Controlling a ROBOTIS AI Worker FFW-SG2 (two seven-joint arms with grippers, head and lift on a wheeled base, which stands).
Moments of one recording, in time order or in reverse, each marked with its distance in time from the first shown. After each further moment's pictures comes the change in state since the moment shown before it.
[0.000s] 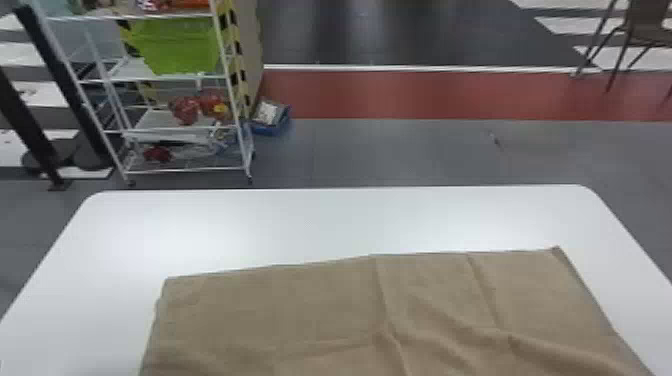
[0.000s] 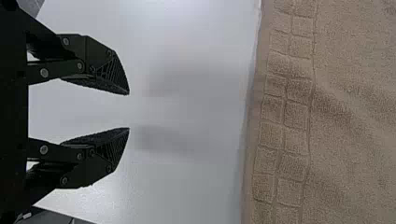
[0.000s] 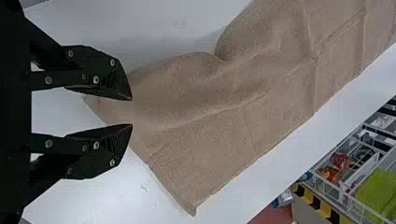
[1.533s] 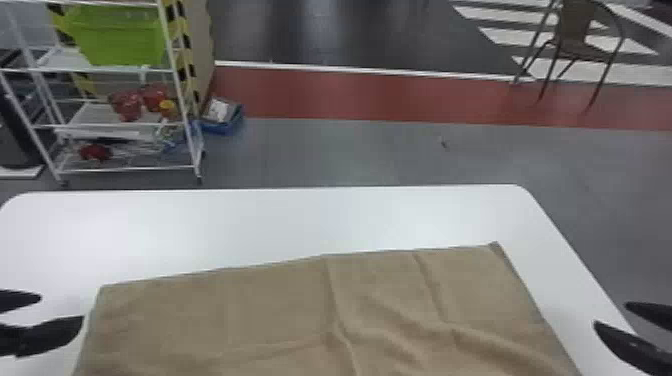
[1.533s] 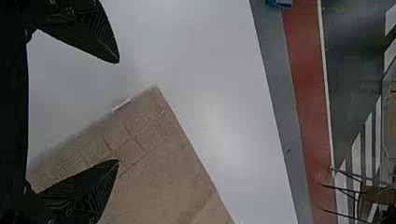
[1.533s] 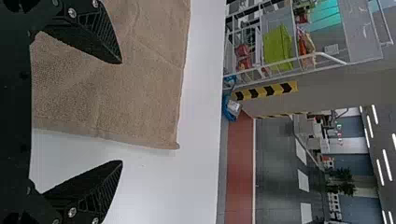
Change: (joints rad) left arm -0.404 -0.144 -0.220 0.133 0.329 0.864 0.326; right arm -0.282 0.145 -0.044 -0.022 -0.263 0.754 -0.083
